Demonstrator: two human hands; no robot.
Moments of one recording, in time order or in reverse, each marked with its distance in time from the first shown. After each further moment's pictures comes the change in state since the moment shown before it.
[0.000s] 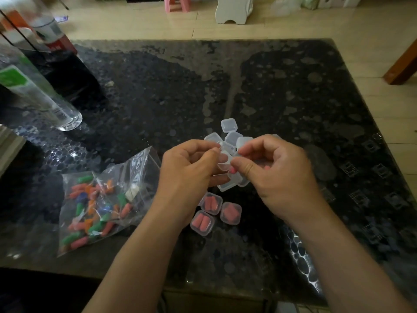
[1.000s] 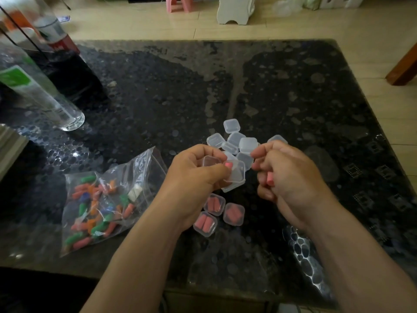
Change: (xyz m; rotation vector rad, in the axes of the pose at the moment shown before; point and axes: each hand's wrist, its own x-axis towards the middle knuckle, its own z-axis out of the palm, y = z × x) left_hand 0.009 -0.010 -0.007 -0.030 -0.145 -0.135; right_hand 0.008 -0.004 0.000 0.367 -0.032 0.450
